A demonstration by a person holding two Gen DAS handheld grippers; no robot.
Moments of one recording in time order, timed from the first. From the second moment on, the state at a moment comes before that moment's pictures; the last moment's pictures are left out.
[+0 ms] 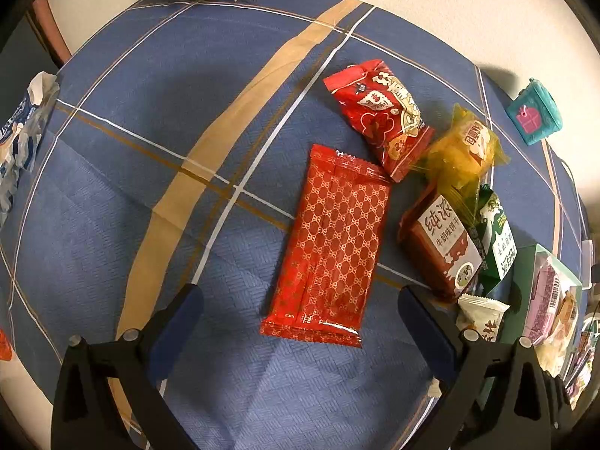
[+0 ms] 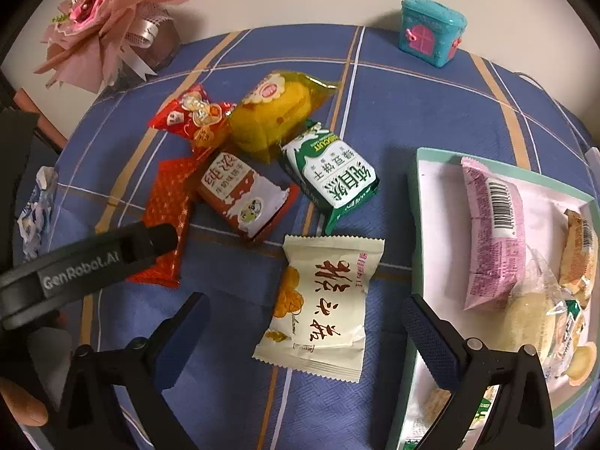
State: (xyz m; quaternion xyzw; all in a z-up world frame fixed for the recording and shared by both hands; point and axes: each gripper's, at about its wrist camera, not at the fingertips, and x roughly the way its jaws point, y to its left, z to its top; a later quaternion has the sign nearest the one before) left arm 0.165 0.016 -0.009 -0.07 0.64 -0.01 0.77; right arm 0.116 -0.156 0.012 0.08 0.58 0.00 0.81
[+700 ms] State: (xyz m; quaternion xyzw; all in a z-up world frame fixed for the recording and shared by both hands) left arm 0.177 0.022 -0.042 -0.06 0.64 -0.01 0.77; right arm 0.119 -0.139 -0.008 0.07 0.60 0.01 0.80
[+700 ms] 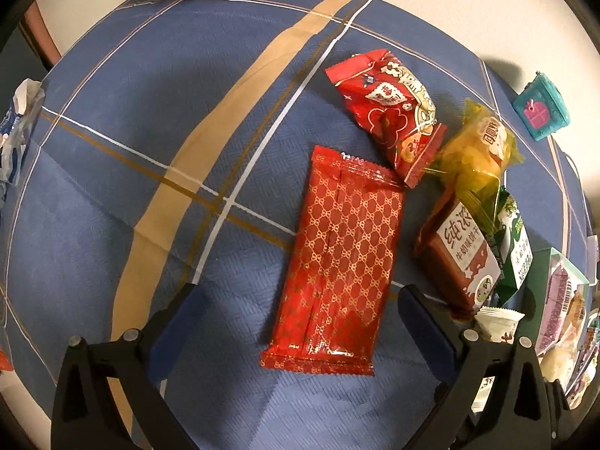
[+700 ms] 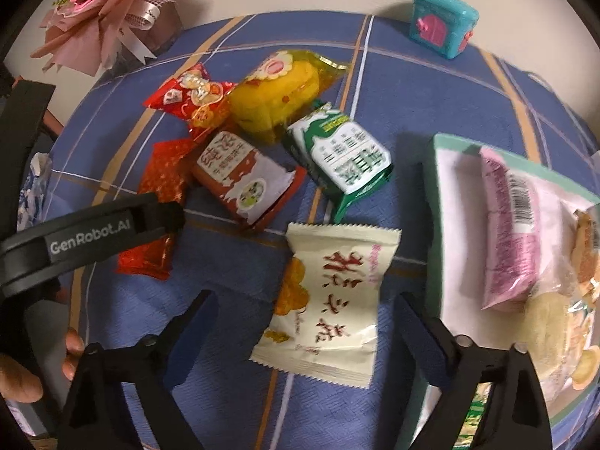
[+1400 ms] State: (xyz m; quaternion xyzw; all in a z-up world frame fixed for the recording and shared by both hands) left arm 0.195 0.001 -0.041 -0.01 0.63 -0.01 0.78; right arm 0.115 -0.120 -0.029 0.03 0.60 -0.02 0.80
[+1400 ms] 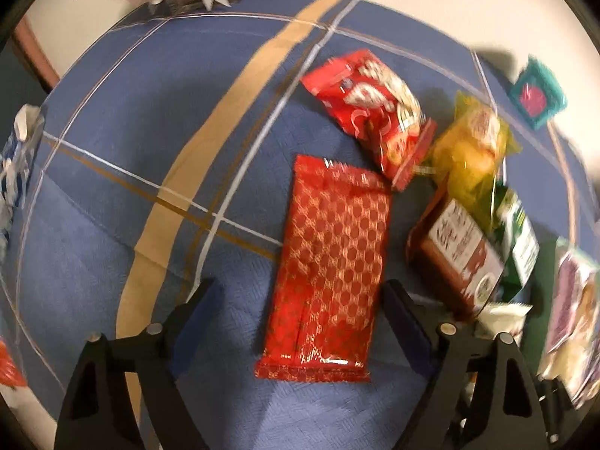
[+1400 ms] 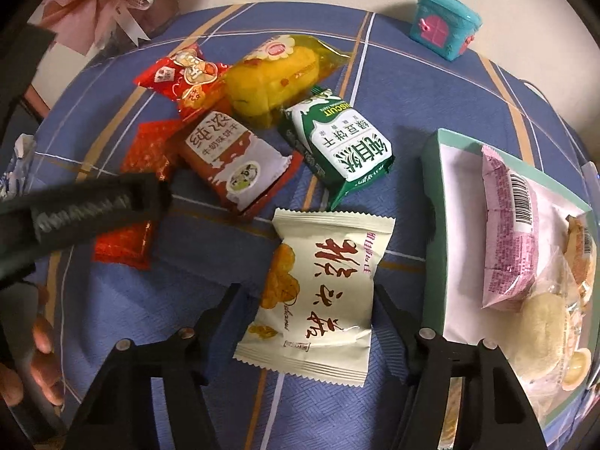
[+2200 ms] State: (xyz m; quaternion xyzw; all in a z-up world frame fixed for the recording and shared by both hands) left arm 0.192 0.014 0.003 -0.04 0.61 -0.02 0.79; right arm 0.115 -0.144 -0.002 0.06 0.59 -0.03 0.80
